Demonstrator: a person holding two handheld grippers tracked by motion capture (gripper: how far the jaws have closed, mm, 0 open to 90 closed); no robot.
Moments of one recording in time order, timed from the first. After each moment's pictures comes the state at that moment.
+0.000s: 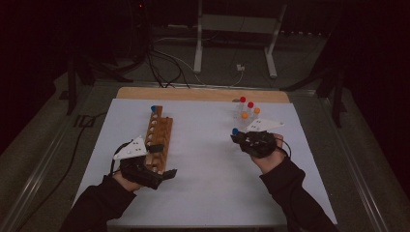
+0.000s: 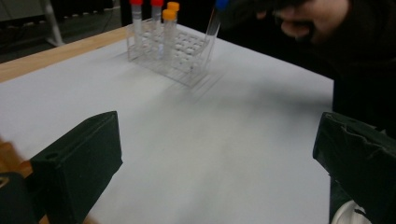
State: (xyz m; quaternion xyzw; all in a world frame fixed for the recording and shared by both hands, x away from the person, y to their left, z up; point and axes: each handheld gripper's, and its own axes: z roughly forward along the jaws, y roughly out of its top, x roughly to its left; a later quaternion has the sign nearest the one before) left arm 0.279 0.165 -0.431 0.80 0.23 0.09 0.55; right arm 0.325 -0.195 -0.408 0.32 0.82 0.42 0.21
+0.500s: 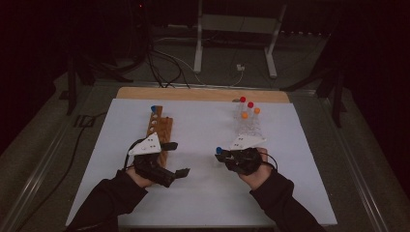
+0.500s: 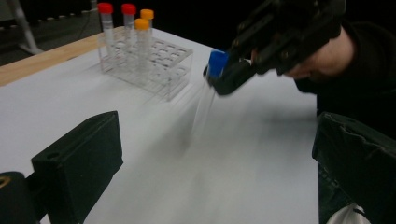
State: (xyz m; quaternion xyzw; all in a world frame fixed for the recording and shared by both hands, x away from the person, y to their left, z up) left arm 0.288 0.133 -0.425 0.81 0.20 0.07 0.55; right arm 0.295 -0.161 -0.430 0.27 0.86 0.41 0.16
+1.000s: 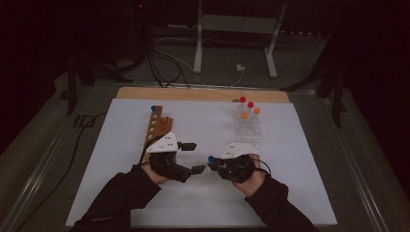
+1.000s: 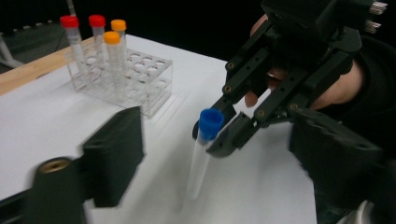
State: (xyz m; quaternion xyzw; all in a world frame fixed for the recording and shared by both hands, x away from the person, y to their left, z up) left arm 0.295 0.095 -0.422 0.81 0.16 0.06 0.56; right arm 0.282 -0.144 -0.436 0.24 0.87 0.41 0.13
